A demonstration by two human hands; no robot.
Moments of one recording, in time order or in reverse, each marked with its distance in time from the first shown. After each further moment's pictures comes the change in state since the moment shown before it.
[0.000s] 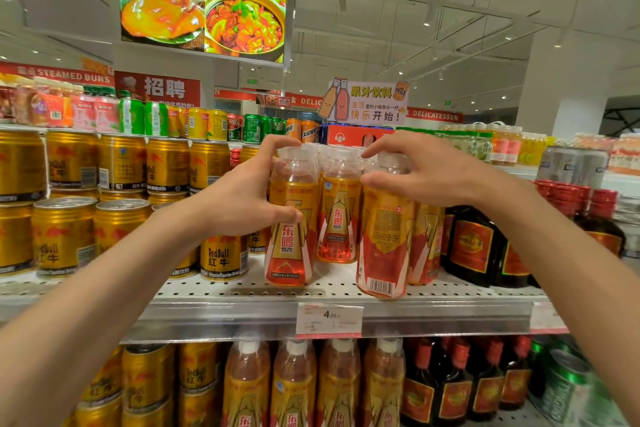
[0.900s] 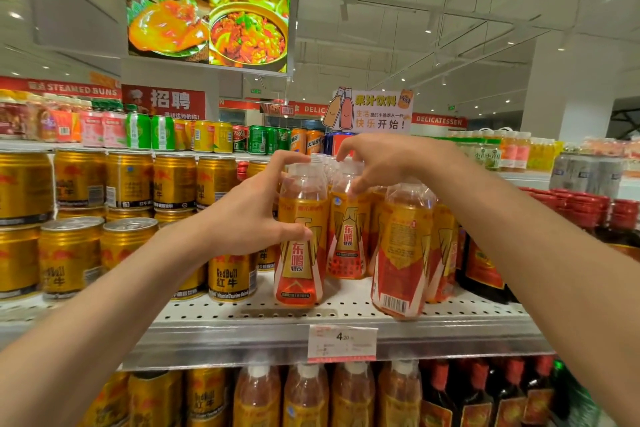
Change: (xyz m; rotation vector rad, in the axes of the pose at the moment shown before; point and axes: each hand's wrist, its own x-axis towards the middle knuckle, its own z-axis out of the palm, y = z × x) left_hand 0.002 -0.004 -0.004 0.080 -0.013 0.052; right_hand 0.087 -0.024 0.010 -0.151 -0.260 0.088
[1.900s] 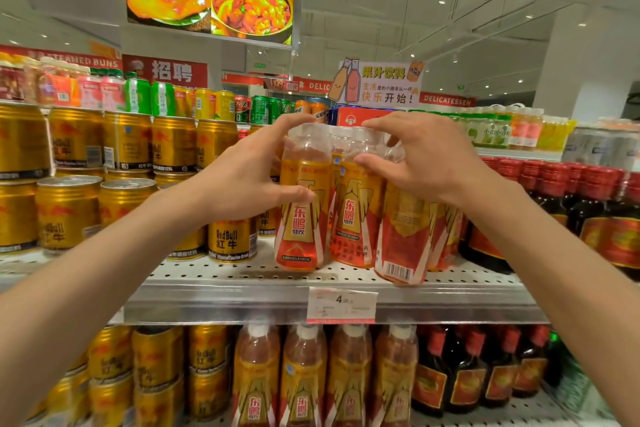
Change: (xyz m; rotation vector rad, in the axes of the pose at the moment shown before) left_hand -0.008 0.001 0.006 0.108 0.106 0.049; right_hand -0.063 0.012 0.046 -0.088 0.545 -0.055
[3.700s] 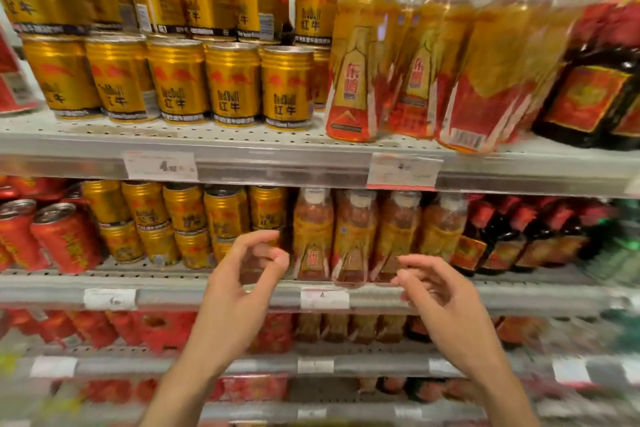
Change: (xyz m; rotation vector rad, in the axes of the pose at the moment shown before) left_hand -0.263 -0.022 0.108 -0.613 0.207 -0.682; right_hand -0.270 -0.142 0.096 1.140 -0.323 0.913
